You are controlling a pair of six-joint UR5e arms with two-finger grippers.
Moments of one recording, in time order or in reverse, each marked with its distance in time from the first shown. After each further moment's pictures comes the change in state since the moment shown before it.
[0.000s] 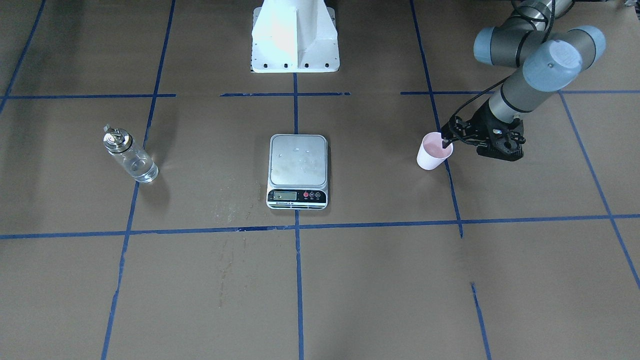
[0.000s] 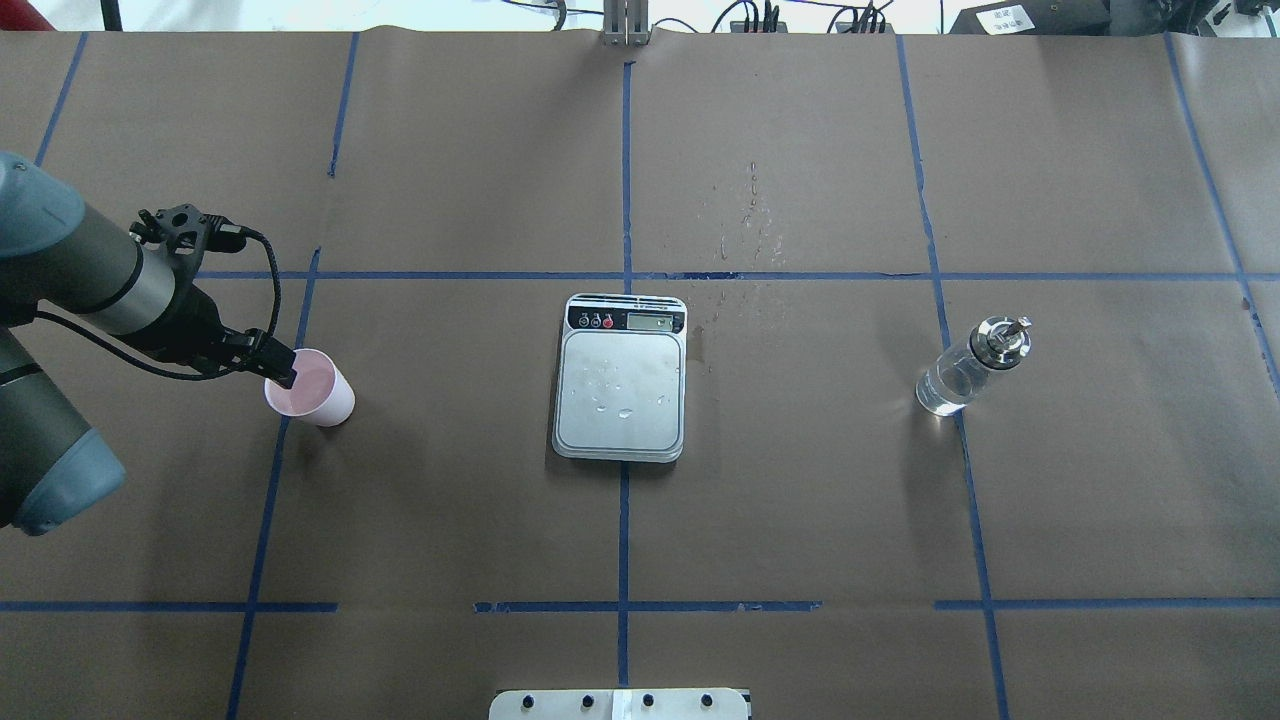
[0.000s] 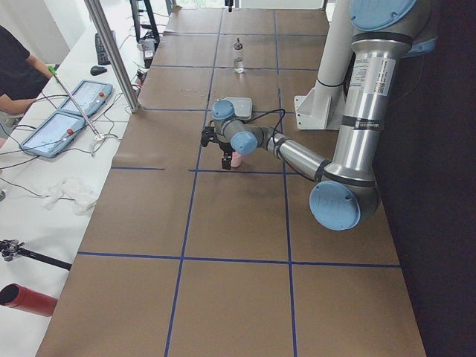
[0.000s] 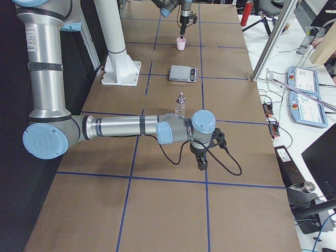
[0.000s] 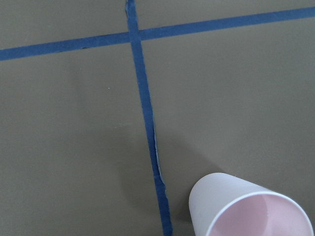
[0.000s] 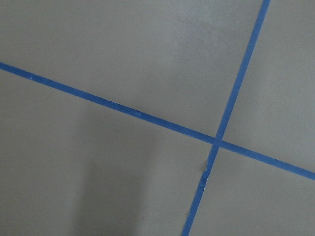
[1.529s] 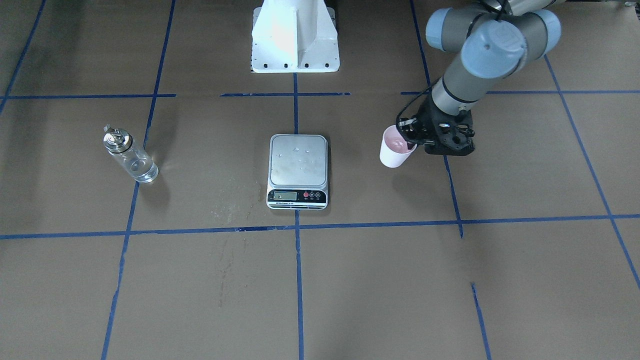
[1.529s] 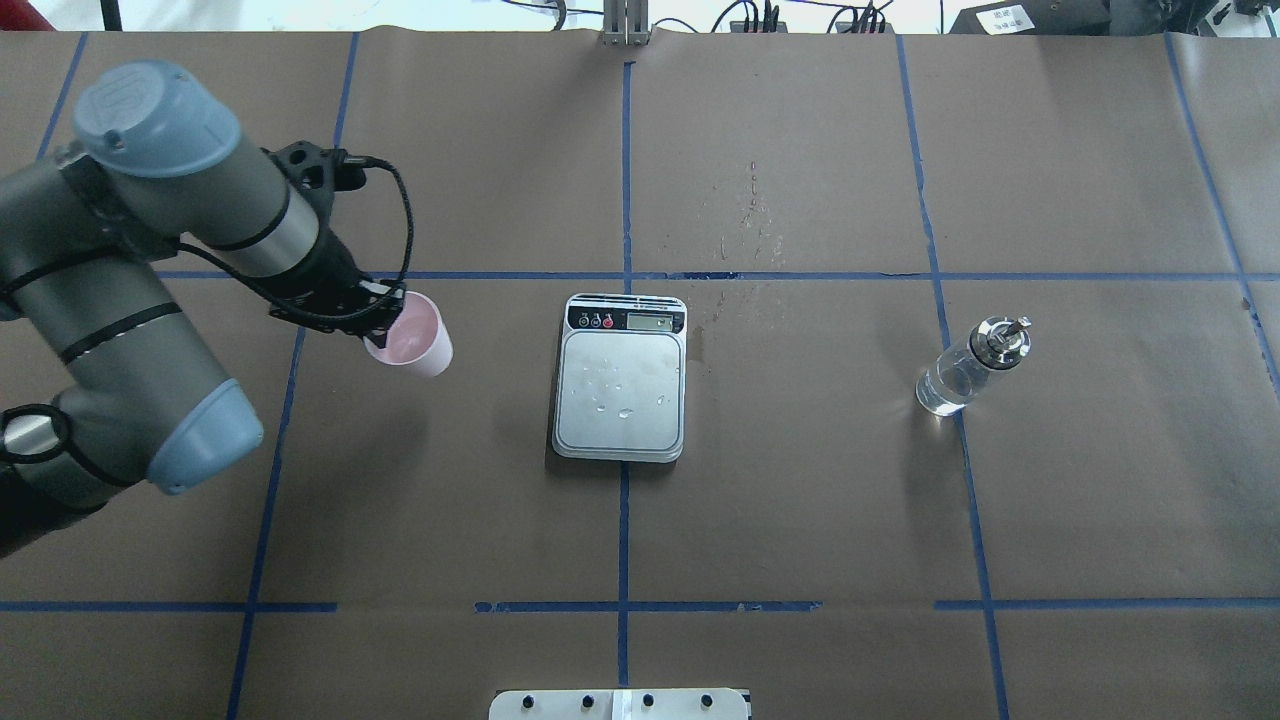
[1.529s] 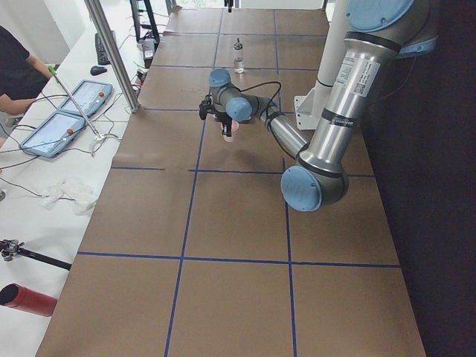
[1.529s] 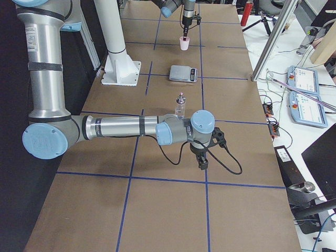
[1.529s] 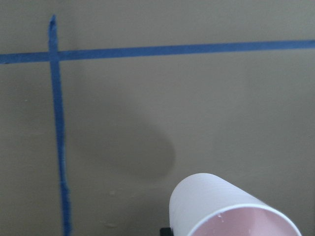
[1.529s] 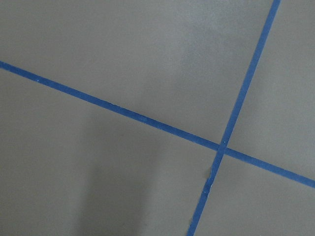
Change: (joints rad) left arm 0.056 -0.333 -0.039 0.304 0.040 -0.280; right arm -0.004 -0.005 -0.002 0.044 0.012 0.003
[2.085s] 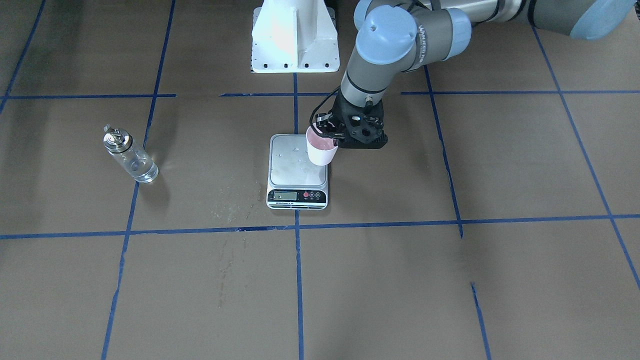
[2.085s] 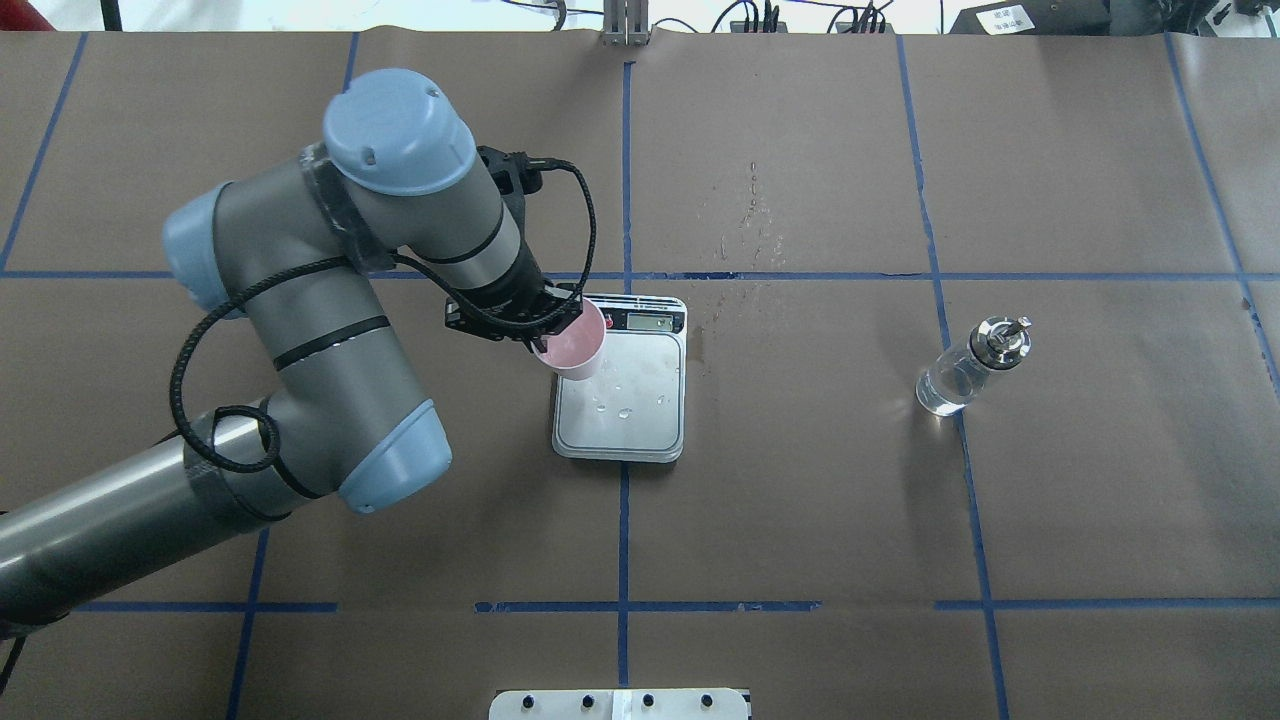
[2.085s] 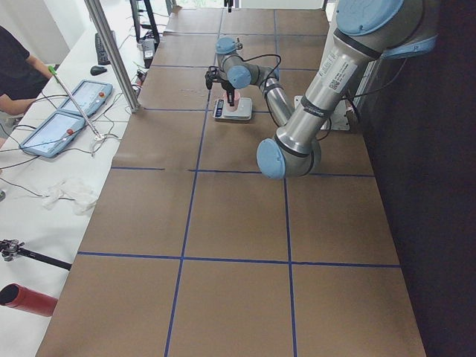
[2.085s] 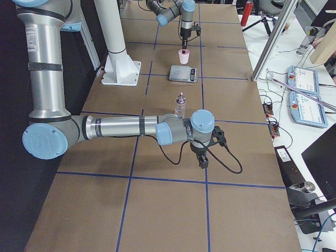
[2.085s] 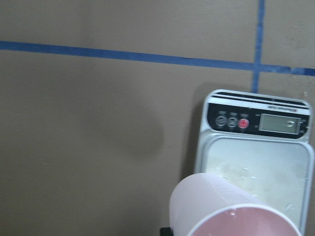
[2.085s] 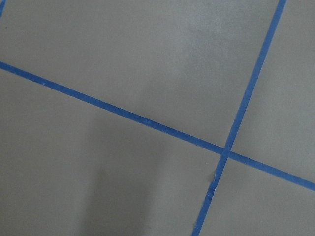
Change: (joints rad) left arm 0.128 -0.258 0.154 0.007 0.100 -0.138; right arm -0.002 0.001 0.003 0.006 0.007 0.003
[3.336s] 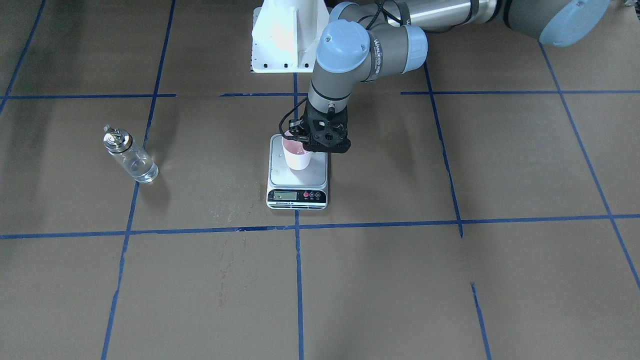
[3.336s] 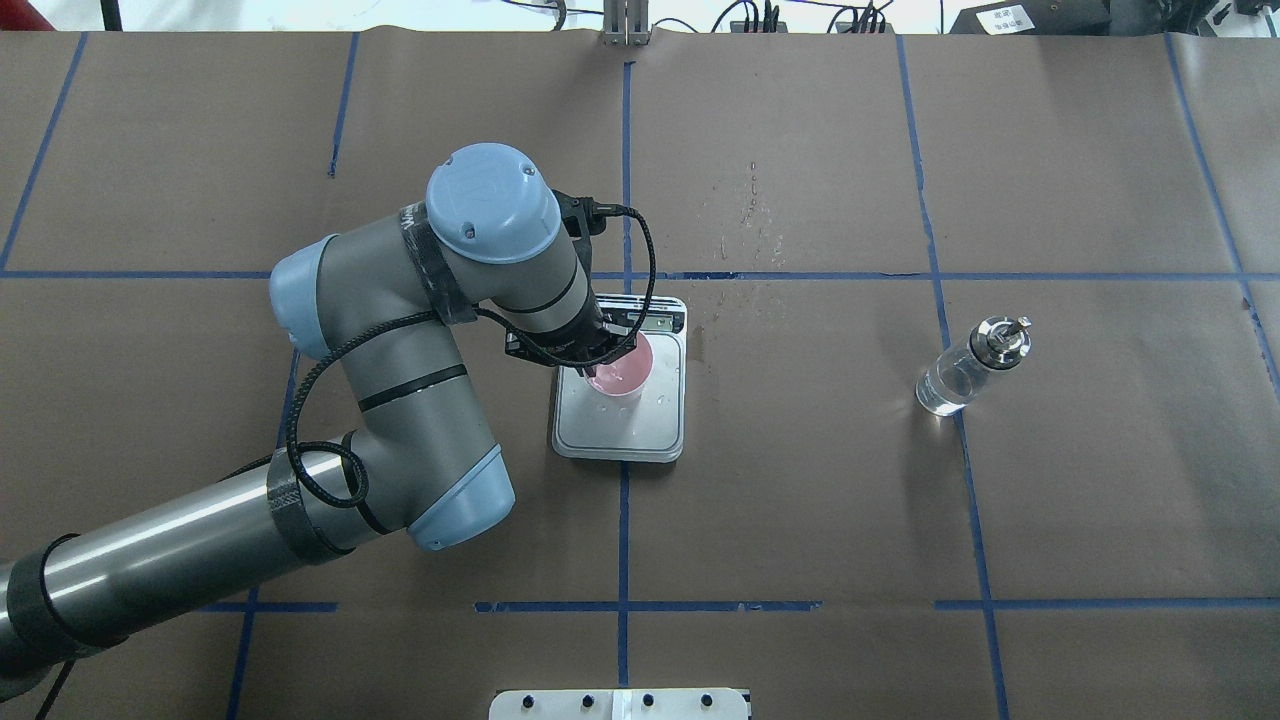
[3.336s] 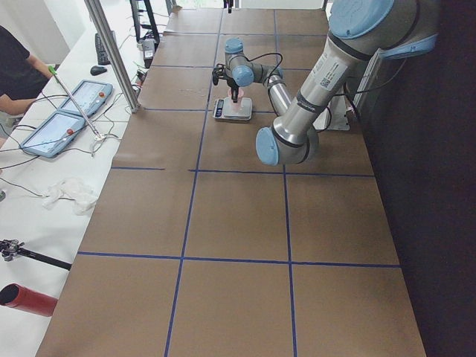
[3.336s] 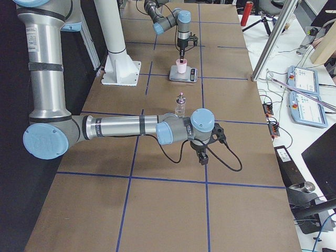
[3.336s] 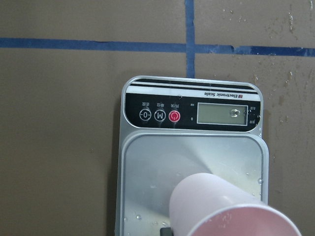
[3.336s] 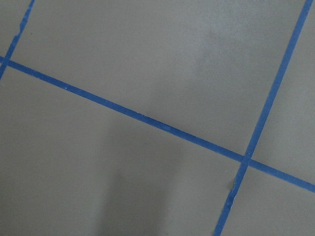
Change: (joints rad) left arm 0.070 -0.039 0.092 -0.083 0.080 -0.007; right arm -0.009 0.001 0.002 0.015 0.046 0.002
